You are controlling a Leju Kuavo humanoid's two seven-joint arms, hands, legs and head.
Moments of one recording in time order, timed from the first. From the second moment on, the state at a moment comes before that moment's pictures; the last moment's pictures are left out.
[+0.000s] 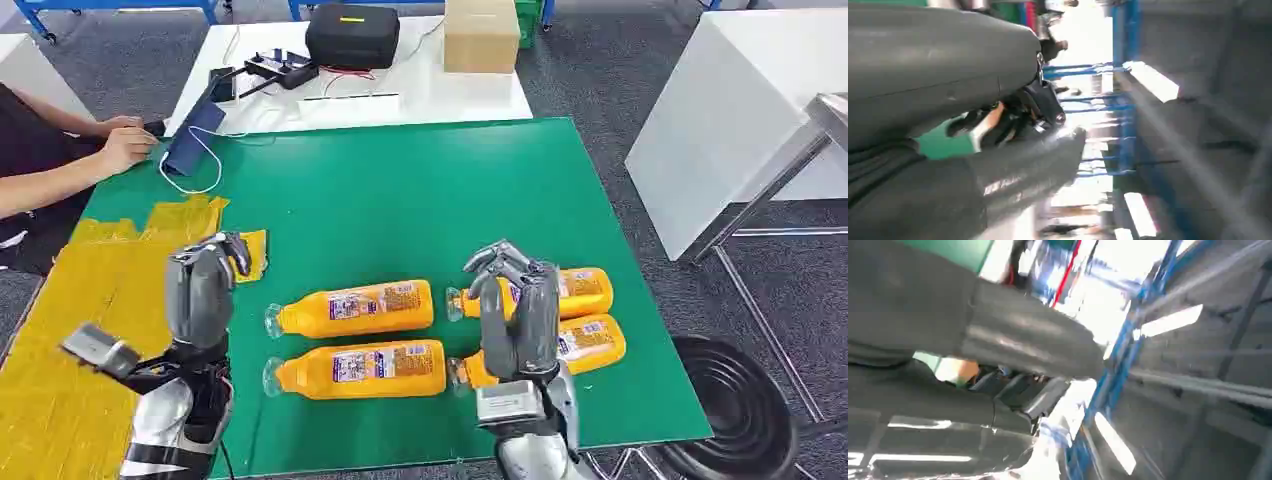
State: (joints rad) left arm -0.12 -0.13 -0.11 -1.64 -0.08 -0.06 -0.56; right arm -0.05 0.06 0.47 -1.80 0.31 -0.37 -0.43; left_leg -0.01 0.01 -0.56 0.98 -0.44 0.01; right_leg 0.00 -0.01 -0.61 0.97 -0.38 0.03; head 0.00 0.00
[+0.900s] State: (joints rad) left arm -0.06 -0.13 -0.06 -1.69 -0.09 -0.02 -0.59; right arm -0.06 -0.03 0.37 -1.71 0.53 0.01 -0.26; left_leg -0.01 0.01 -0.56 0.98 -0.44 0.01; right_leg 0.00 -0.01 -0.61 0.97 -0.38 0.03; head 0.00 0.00
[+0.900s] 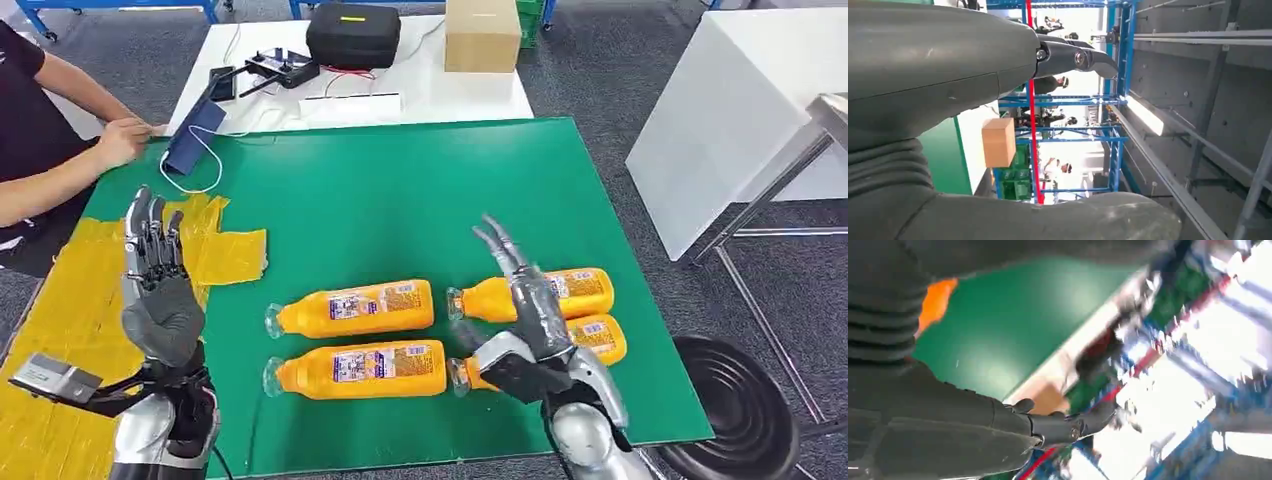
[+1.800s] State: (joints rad) left arm -0.11 -0.15 -0.06 -1.61 -0.10 -0.03 -0.57; right arm -0.26 -0.04 0.74 -1.39 0.56 0.08 -0.11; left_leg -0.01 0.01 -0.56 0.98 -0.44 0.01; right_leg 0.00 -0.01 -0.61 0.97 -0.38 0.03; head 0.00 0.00
